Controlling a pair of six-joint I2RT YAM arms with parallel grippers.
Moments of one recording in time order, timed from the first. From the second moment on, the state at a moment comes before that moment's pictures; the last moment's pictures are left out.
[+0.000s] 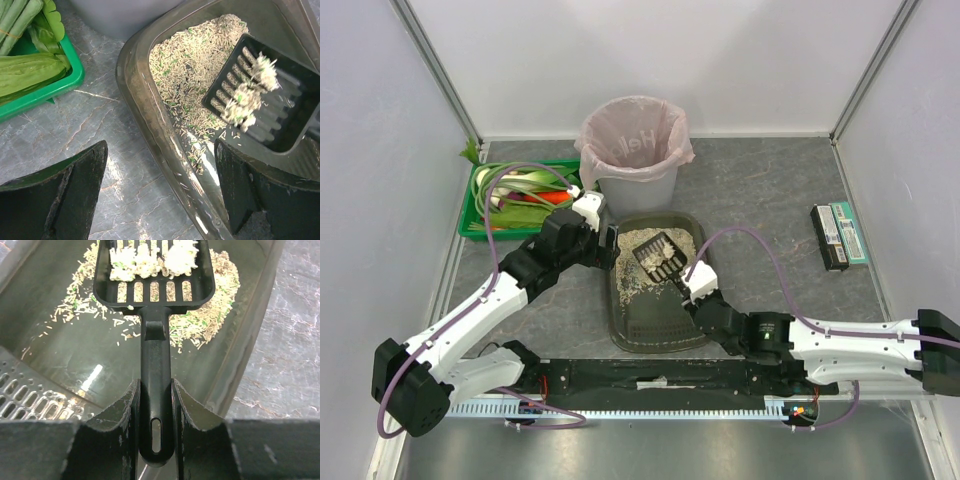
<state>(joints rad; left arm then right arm) -0.61 1.05 0.81 -0.36 -0.07 -0.18 1.33 0.96 0.48 -0.13 0.76 0.32</state>
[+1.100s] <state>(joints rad) -0.61 1.05 0.81 -0.36 -0.05 -0.18 1.23 1.02 0.54 -0.18 0.61 0.37</state>
